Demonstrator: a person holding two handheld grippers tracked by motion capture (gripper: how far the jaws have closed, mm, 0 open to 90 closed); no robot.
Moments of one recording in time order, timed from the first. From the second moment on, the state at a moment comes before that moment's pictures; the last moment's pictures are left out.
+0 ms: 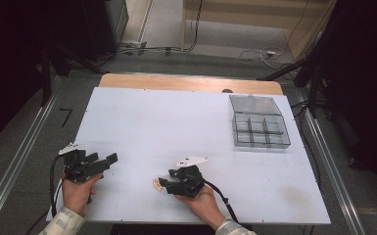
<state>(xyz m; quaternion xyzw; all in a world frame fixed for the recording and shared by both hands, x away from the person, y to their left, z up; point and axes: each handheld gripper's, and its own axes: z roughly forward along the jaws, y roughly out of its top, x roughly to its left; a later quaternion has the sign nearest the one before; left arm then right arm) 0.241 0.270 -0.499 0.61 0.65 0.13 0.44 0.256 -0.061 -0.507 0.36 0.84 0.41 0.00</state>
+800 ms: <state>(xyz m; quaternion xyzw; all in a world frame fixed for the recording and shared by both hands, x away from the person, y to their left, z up) 0.241 0.270 -0.499 0.61 0.65 0.13 0.44 0.251 -0.057 -0.504 0.34 0.83 0.43 -0.08</state>
